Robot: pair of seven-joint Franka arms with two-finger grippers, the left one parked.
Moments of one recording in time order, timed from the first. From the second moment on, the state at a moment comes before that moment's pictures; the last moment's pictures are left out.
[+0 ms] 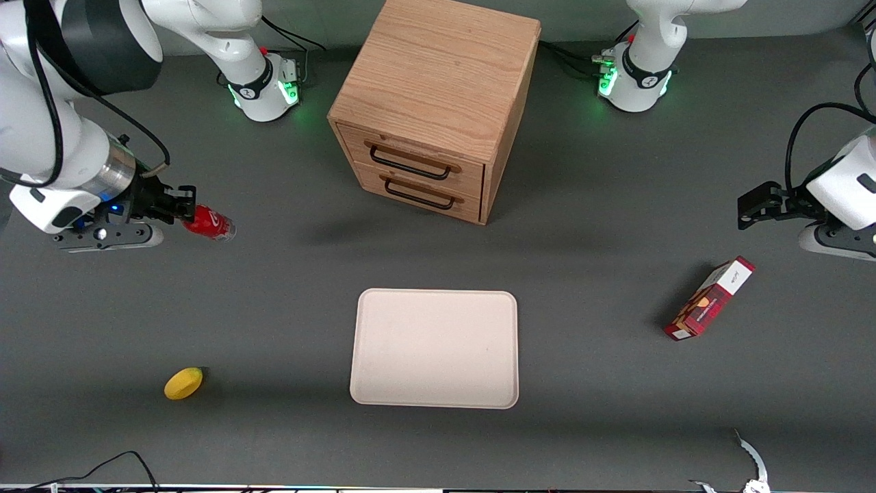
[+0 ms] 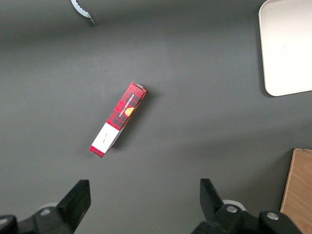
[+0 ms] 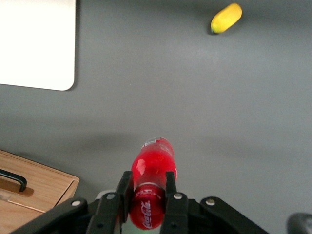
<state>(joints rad) -0.08 0.10 0.30 -1.55 -0.09 1.54 0.16</state>
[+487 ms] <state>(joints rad) 0.03 0.24 0.32 -1.36 -0.06 1.55 0.20</state>
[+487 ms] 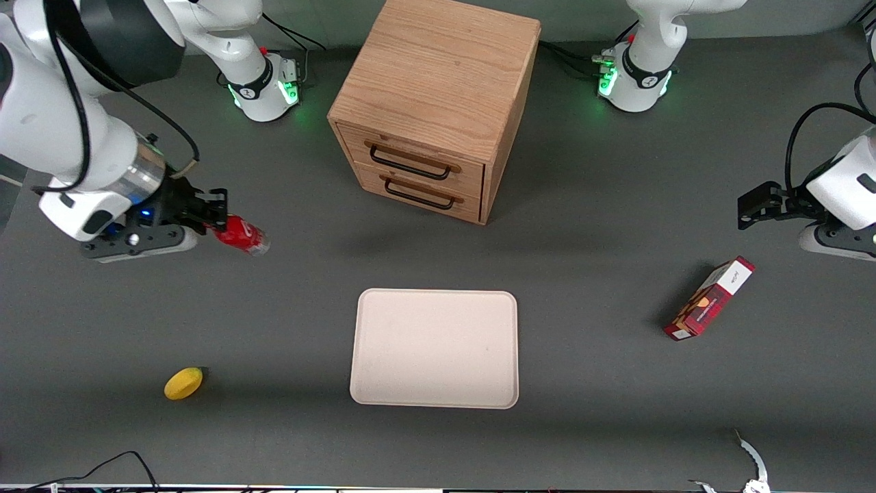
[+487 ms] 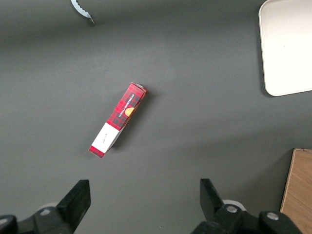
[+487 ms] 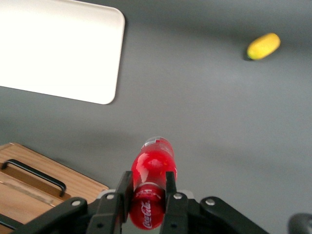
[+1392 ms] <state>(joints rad) 0.22 0.62 0.31 -1.12 -0.19 1.78 0.20</state>
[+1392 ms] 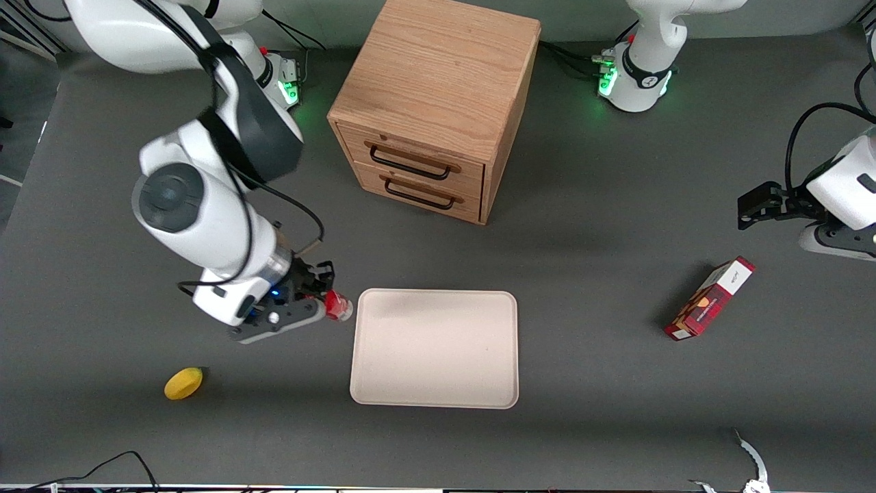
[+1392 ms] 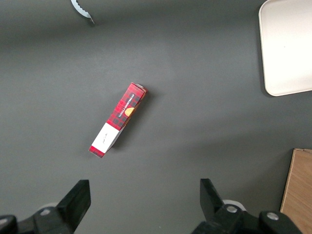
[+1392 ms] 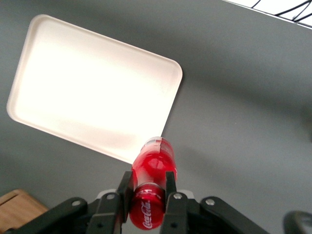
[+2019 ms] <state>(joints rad) 0.26 0.79 0.25 -1.08 -0.23 2.05 0.20</state>
